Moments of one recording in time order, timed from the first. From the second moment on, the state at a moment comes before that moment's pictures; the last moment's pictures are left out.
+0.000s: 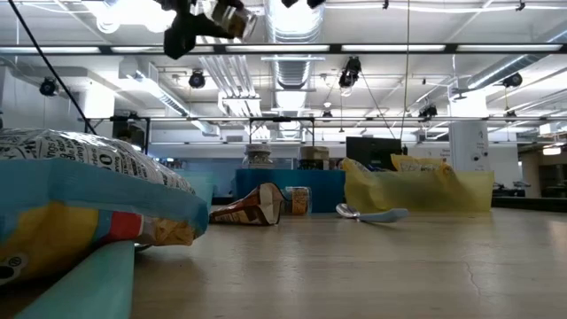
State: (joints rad) left arm 0.06 1.13 1.00 -0.35 0.01 -0.65; right arm 0.60 2.10 1.92 -1.11 0.99 0.67
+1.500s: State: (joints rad) left arm 0.47 1.93 1.69 -0.94 0.02 0.08; right arm 0.62 1.41 0.89 -0.43 0.95 0.75
